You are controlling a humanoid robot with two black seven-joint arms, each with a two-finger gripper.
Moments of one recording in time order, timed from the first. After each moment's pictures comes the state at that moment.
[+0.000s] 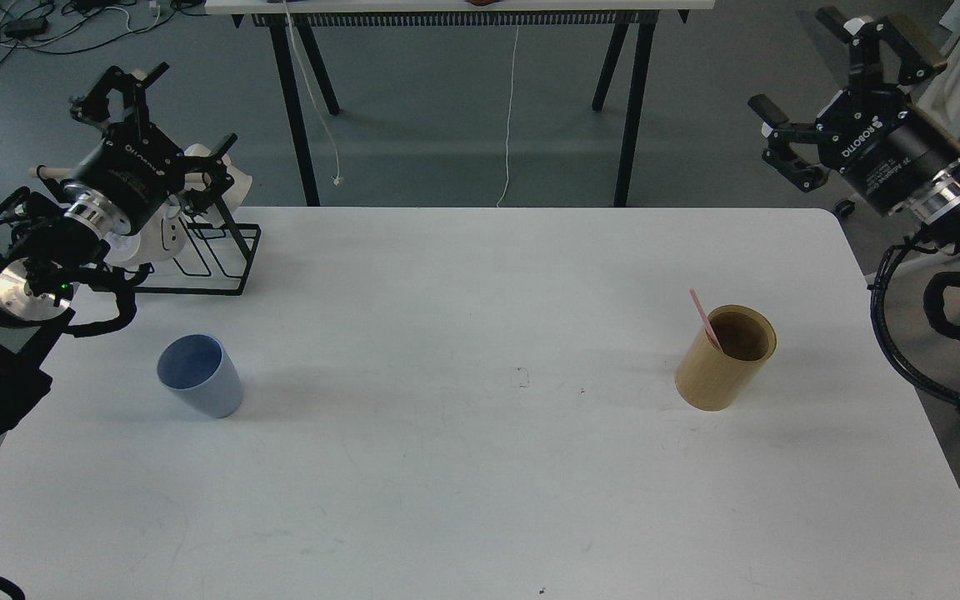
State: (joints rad) left arm -0.72 0.48 -0.88 -0.73 -0.04 -0.49 -0.09; right arm 0.80 -0.72 0.56 1.04 -0.16 0.49 0.45
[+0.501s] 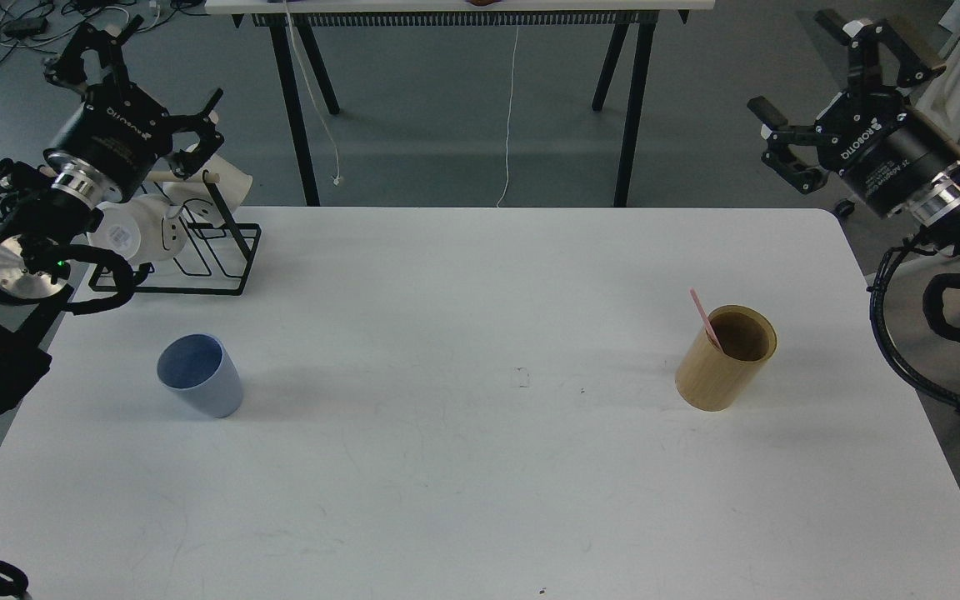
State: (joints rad) left arm -0.78 0.47 -0.89 -0.74 -0.04 -0.49 -0.20; right arm 0.80 -0.72 0.56 1.04 -0.16 0.49 0.45
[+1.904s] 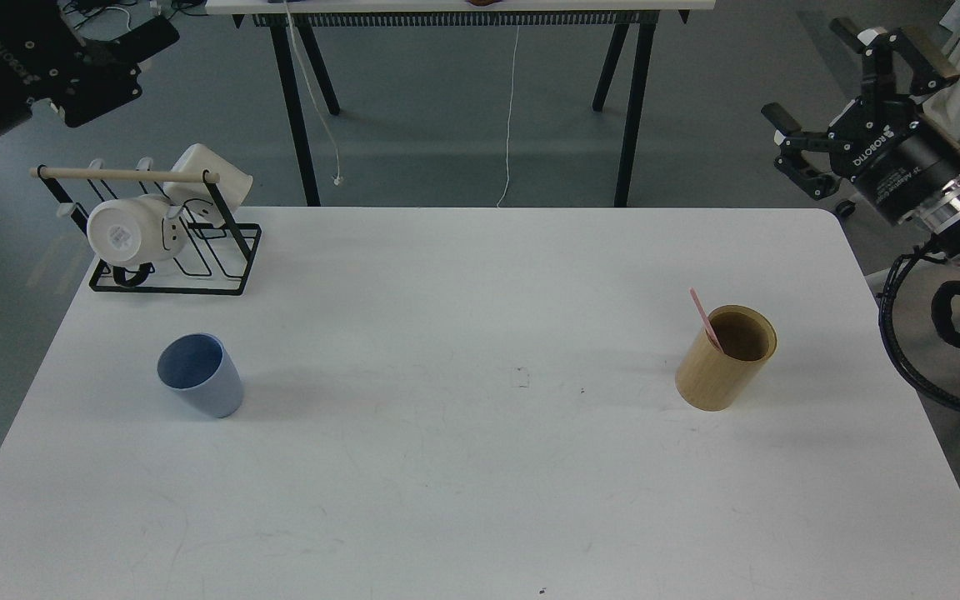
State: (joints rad) left arm -0.98 1.15 -0.38 -1.38 0.52 -0.49 -0.49; right arm 0.77 -0.73 0.58 1.02 -0.16 0.49 0.46
